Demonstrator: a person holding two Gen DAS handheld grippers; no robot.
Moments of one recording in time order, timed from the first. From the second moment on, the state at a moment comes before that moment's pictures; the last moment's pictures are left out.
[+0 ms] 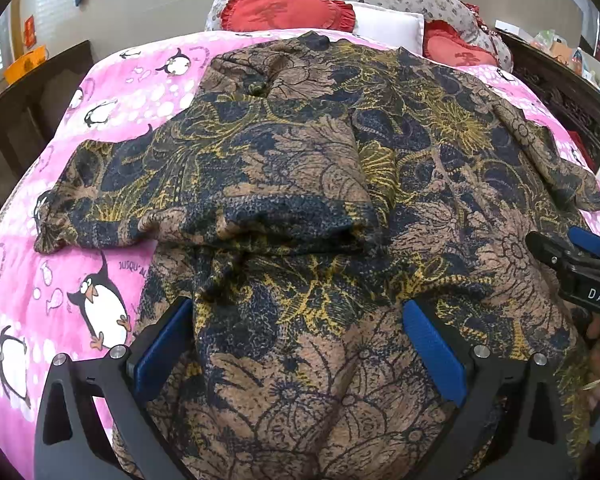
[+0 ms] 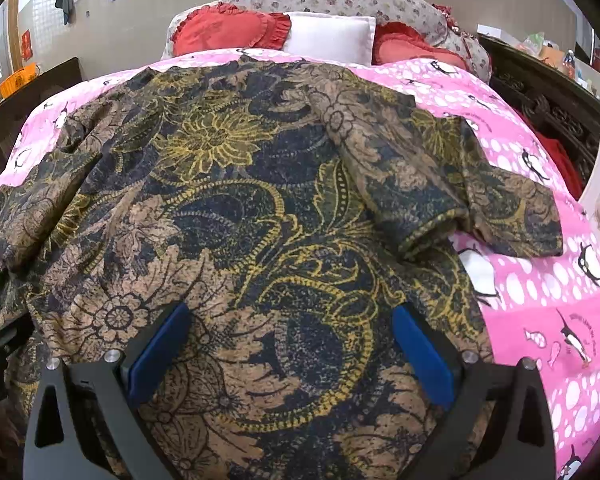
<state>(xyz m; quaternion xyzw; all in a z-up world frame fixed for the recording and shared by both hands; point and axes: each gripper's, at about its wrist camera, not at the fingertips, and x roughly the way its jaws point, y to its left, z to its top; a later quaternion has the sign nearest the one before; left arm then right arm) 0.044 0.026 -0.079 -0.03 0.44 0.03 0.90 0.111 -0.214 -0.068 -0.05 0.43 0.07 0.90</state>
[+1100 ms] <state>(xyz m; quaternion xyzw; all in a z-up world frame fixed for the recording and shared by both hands) 0.100 0.265 -0.072 -0.26 0.43 0.00 0.86 0.109 -0.204 -0.068 -0.08 0.42 0.05 0.90</state>
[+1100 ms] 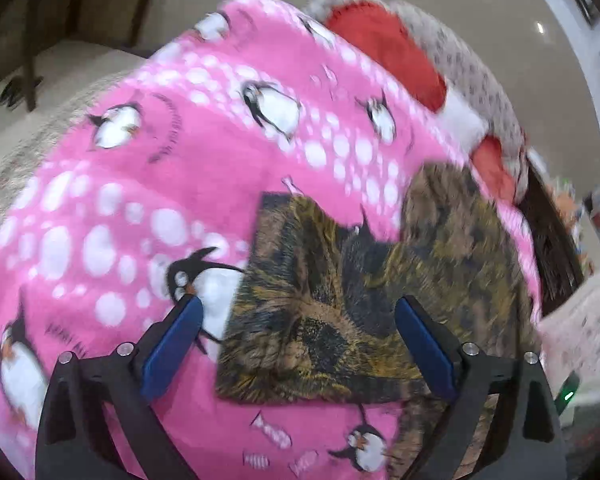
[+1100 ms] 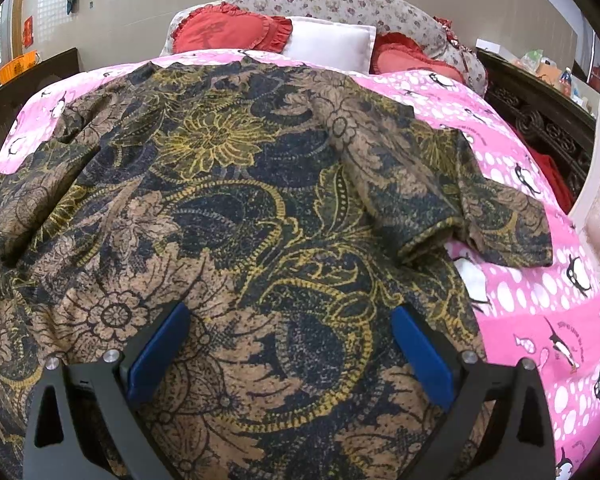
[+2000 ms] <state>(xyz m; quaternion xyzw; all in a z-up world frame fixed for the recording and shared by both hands) 0.025 0.351 0.105 -0.18 0.23 0.17 0.94 0.113 -0.203 -0.070 -0.09 0.42 0.04 0.90</state>
